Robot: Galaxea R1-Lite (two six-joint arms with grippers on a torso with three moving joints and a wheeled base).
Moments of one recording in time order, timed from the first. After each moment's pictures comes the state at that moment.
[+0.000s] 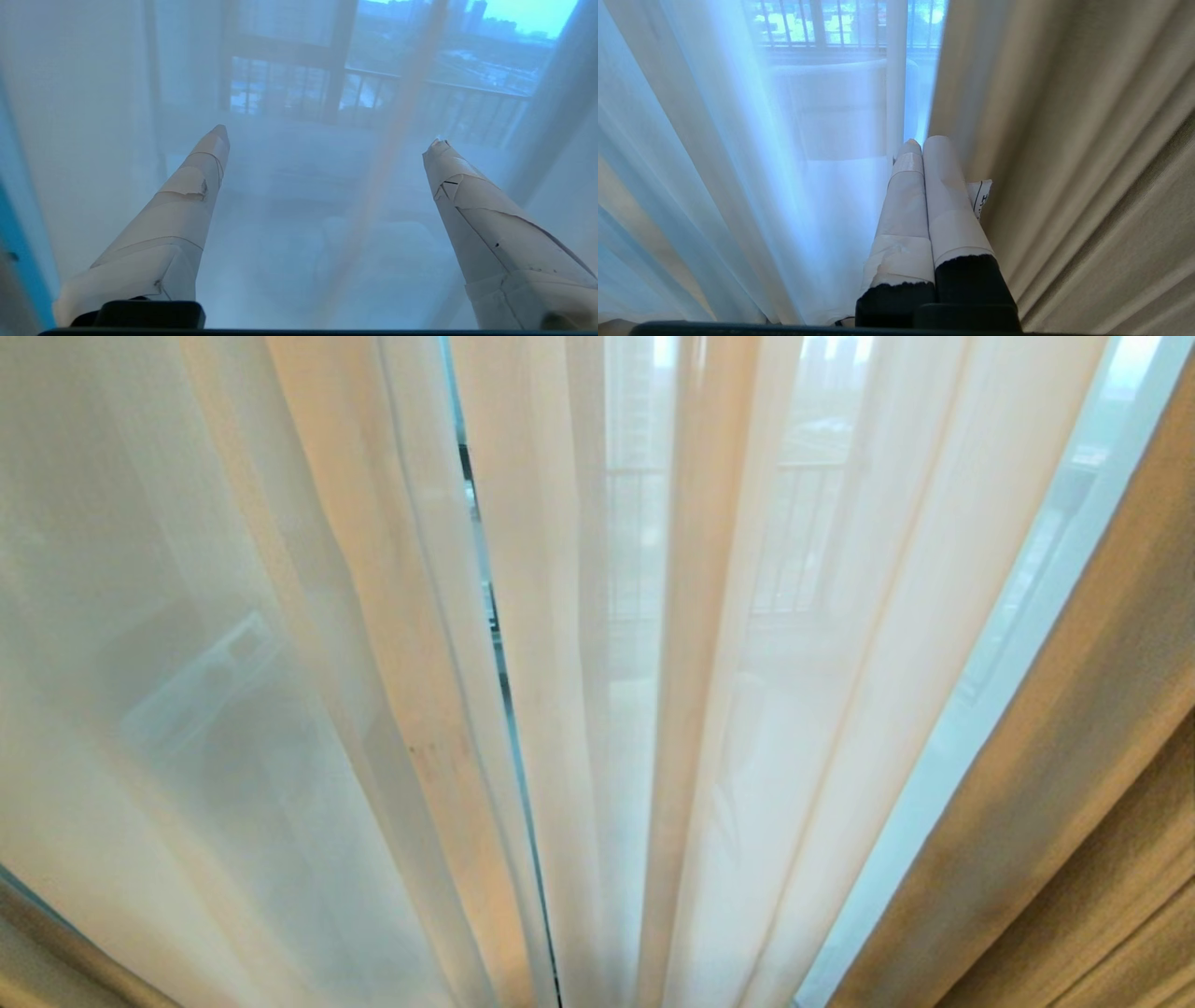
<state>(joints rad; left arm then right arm) 1.15 1.16 -0.73 -0.90 -1.02 -0.58 0.00 0.00 0.00 0.00 0.03 -0.03</state>
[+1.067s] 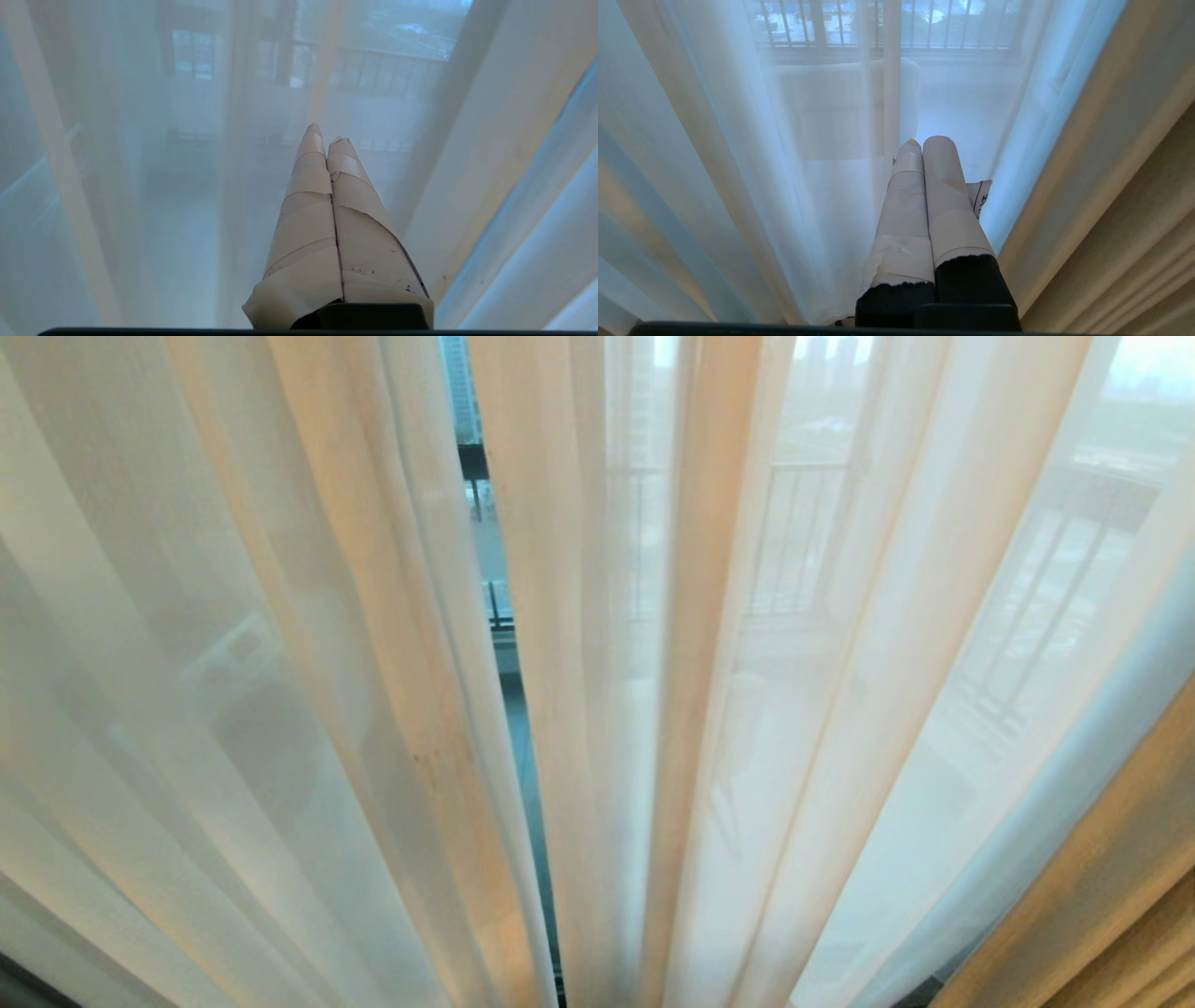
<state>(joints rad) 1.10 0.97 -0.58 -0.83 -1.12 -0.58 0.00 0.00 0.00 0.00 0.03 -0.03</state>
